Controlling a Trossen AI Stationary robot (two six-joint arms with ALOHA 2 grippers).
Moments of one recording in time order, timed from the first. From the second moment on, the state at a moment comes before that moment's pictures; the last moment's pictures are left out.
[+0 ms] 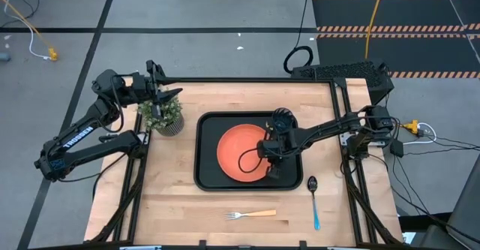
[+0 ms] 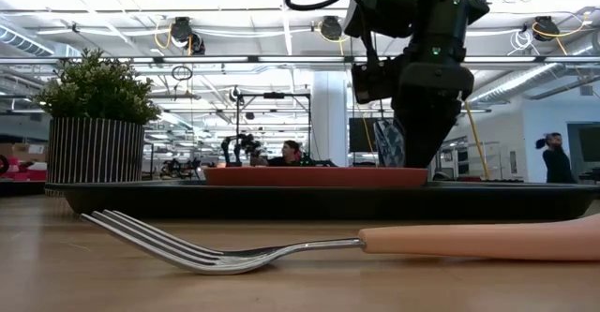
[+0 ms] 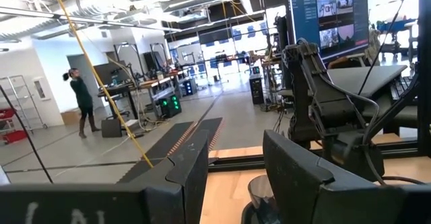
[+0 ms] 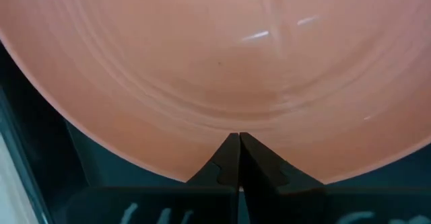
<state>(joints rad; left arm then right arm) 0.73 0.62 0.73 0.06 0.58 0.14 0.11 1.72 1.04 -0.63 -0.01 0.40</state>
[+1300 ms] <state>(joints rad) 0.73 0.62 0.73 0.06 0.58 0.15 0.13 1.72 1.04 -0.72 -0.03 0.47</state>
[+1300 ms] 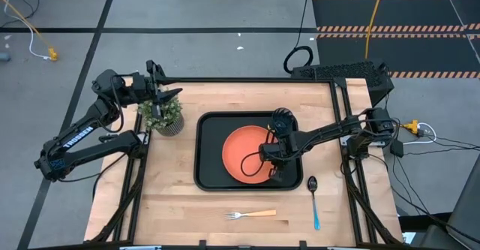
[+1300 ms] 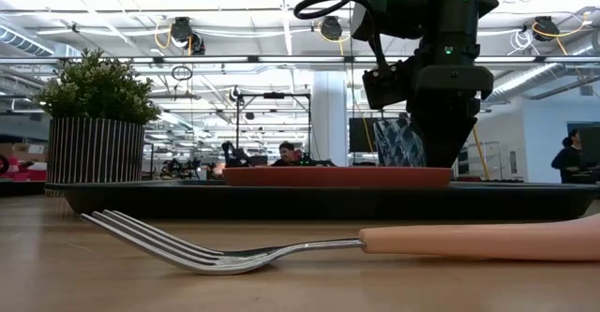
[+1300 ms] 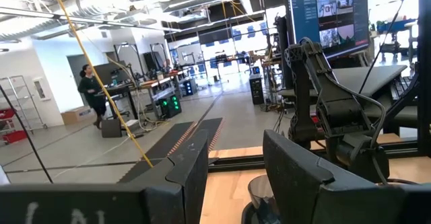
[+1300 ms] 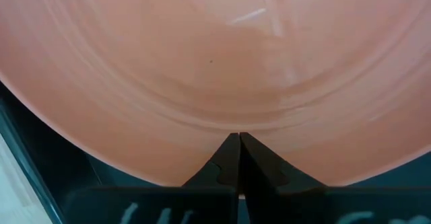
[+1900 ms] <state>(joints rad) 0.73 0.62 0.73 0.06 0.58 0.15 0.13 1.71 1.04 -0.73 -0.03 0.49</state>
